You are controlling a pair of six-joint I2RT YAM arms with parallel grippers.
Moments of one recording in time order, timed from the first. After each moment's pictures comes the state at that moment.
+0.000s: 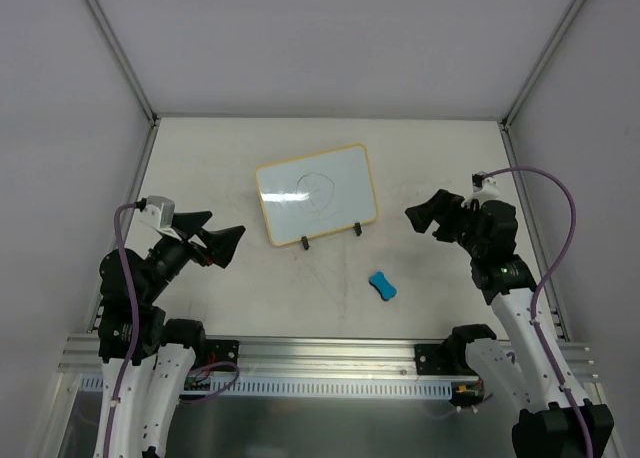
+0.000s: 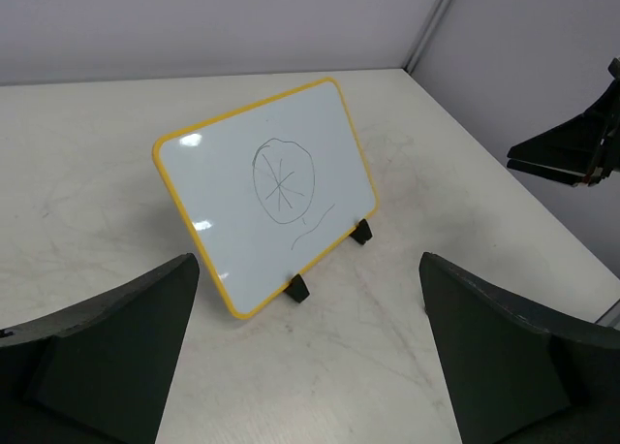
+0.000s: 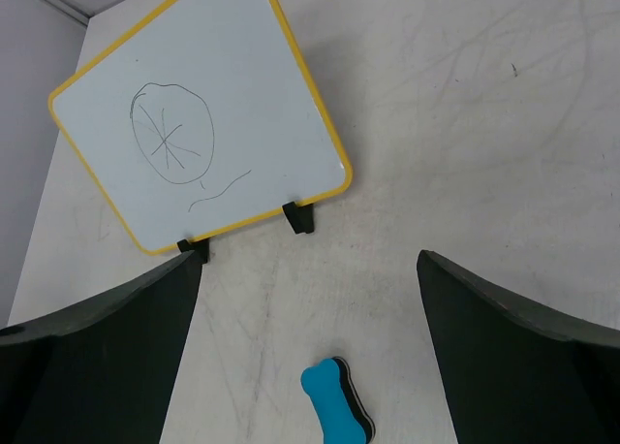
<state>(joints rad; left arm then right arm) -0.06 0.29 0.68 -0.35 0.49 -0.33 0.14 0.75 0.61 -0.23 -0.27 0.48</state>
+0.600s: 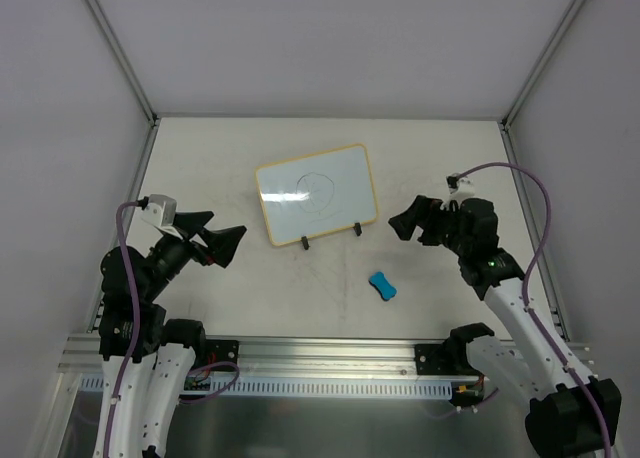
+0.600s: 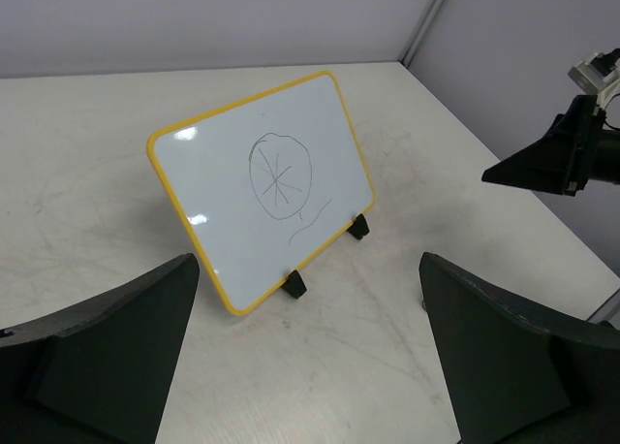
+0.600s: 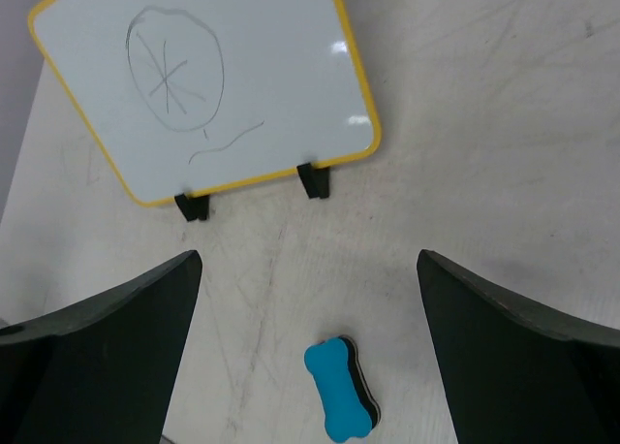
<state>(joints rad) -0.05 0.30 0.68 -0.35 0.50 -0.33 0.23 0.80 0.59 -0.21 -0.26 0.46</state>
